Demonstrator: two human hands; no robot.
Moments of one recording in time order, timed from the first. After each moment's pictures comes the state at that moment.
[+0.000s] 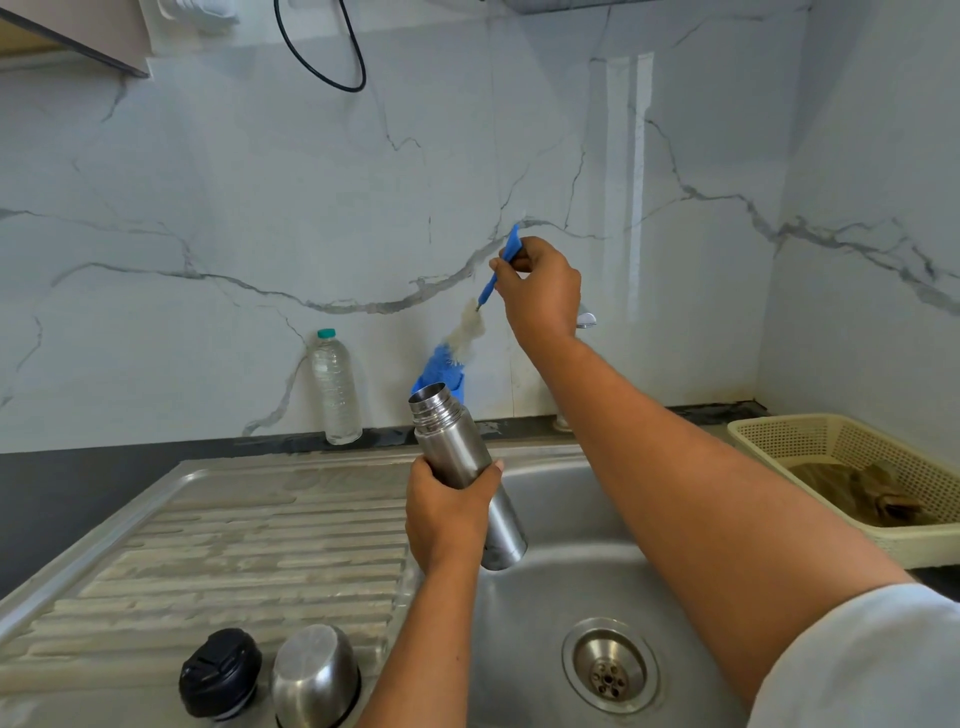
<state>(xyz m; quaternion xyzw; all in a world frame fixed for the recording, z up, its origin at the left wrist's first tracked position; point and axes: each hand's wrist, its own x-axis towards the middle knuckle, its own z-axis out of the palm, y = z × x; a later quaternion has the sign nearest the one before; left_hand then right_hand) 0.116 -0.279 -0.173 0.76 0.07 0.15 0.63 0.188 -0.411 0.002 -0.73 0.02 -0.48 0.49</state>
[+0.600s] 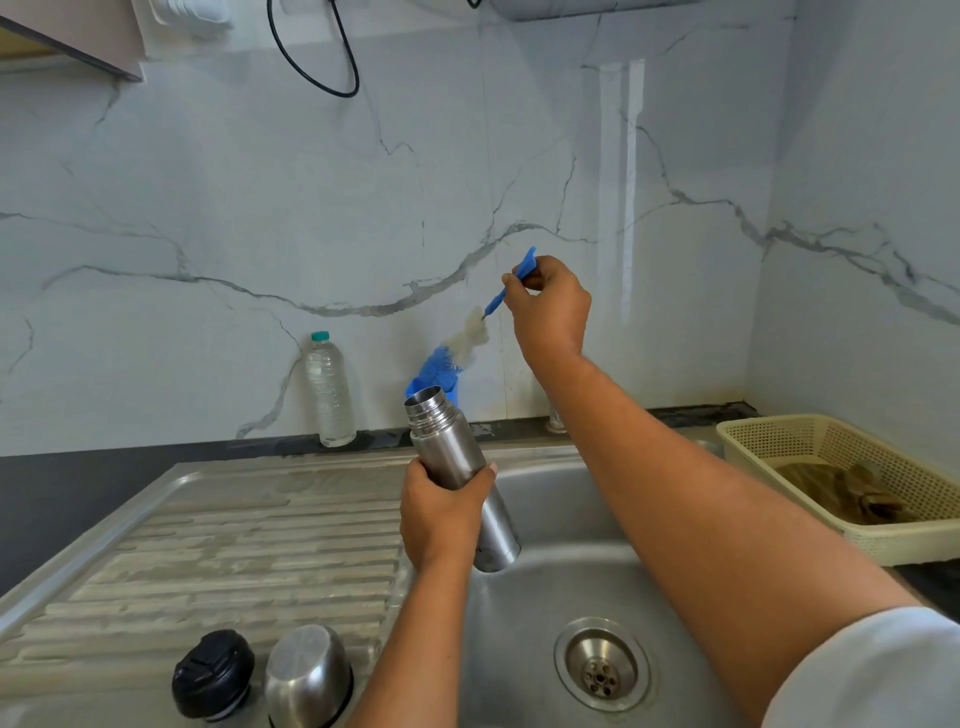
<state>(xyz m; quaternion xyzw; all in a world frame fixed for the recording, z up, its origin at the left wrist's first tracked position) 0.118 -0.280 -0.174 0.76 0.06 0.15 0.63 0.170 -0.418 -0.010 -0.70 0.06 -0.48 0.53</state>
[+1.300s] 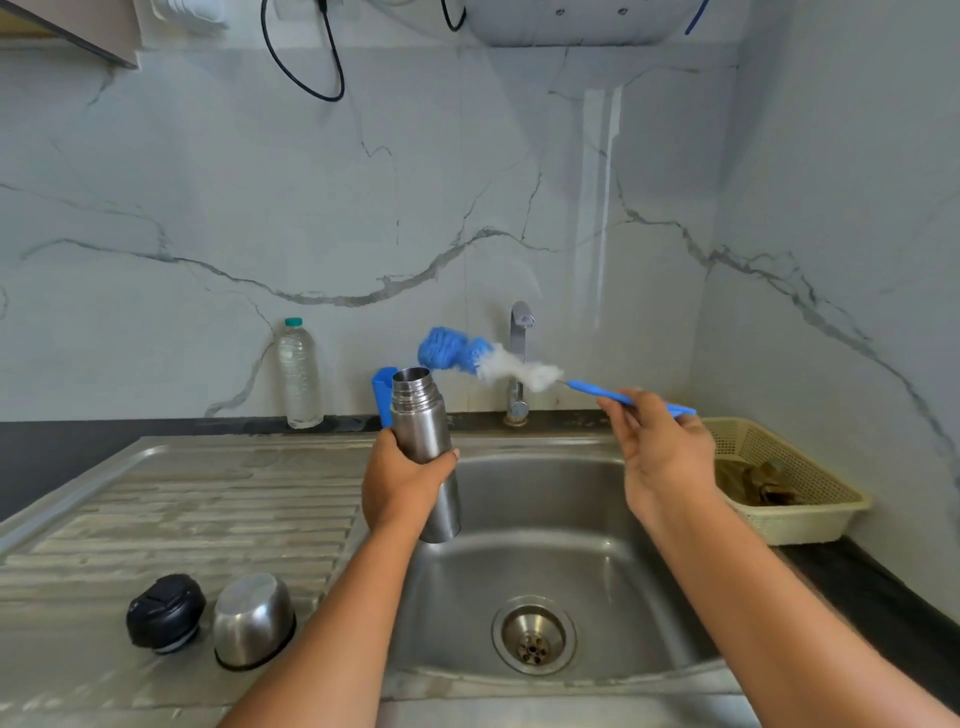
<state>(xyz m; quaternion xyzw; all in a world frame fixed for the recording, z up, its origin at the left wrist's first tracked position) 0.104 -0.286 -0.167 0.80 0.00 0.17 0.57 -0.017 -0.490 -0.091 -0.32 0.13 -0.36 0.86</state>
